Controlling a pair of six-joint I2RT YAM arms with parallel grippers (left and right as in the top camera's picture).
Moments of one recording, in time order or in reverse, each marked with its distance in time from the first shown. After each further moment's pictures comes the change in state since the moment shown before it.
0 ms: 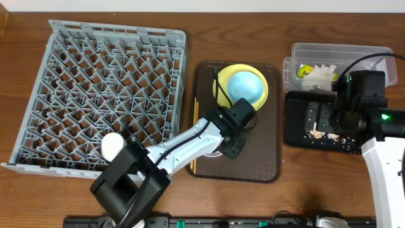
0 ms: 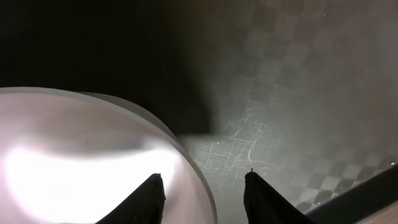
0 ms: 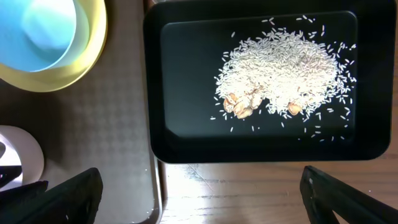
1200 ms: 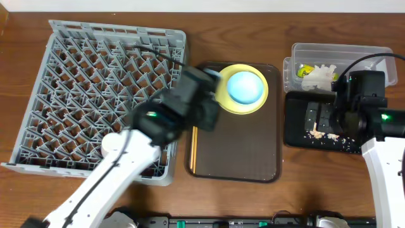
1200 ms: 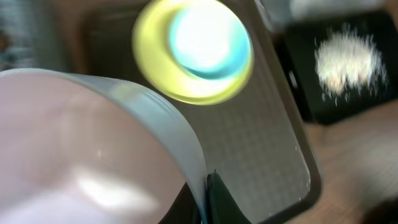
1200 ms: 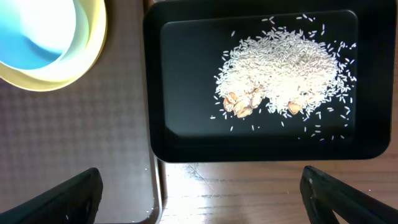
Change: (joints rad) left arm 0.259 -0.467 0.071 -0.074 0.032 0.001; right arm 0.000 0.000 0.000 -0.003 0.000 0.000
